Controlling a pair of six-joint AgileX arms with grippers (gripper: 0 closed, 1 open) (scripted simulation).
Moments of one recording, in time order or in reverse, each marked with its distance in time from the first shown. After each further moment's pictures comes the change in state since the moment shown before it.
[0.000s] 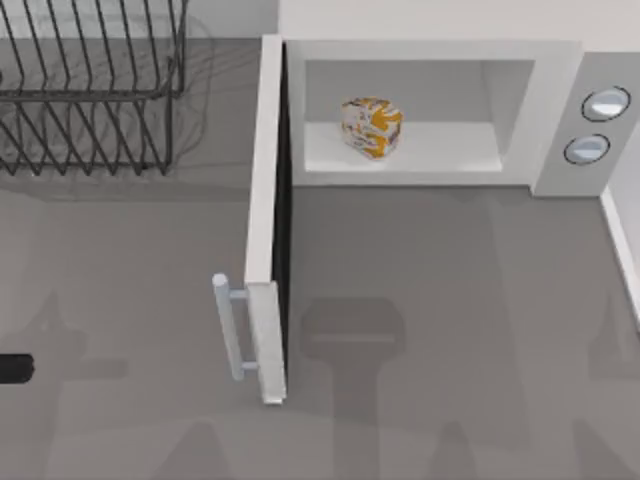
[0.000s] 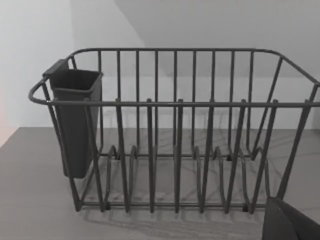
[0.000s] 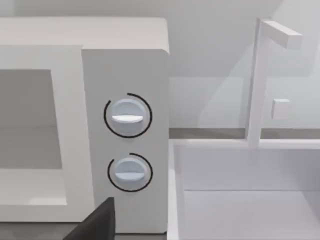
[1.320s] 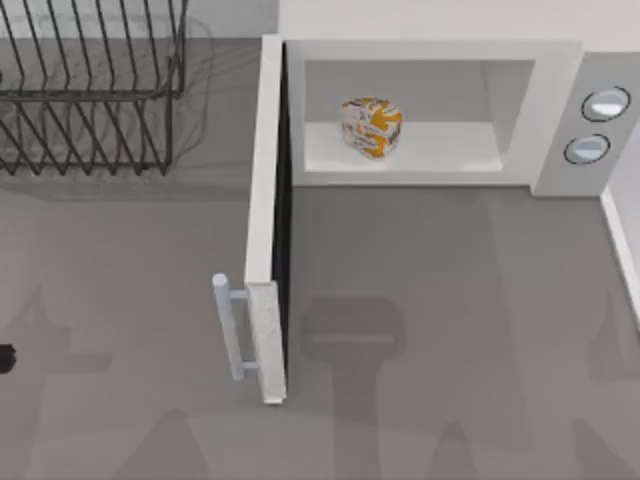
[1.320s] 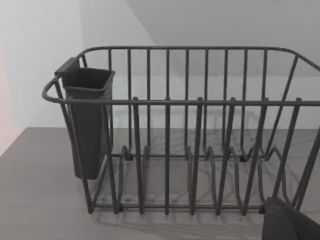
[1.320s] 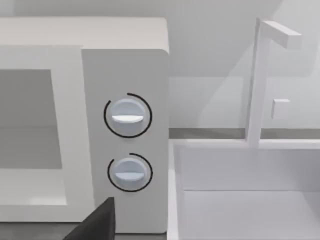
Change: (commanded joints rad) left arm 0.184 0.172 -0.033 0.208 0.184 0.004; right arm 0.000 0.000 0.000 0.000 0.000 0.000
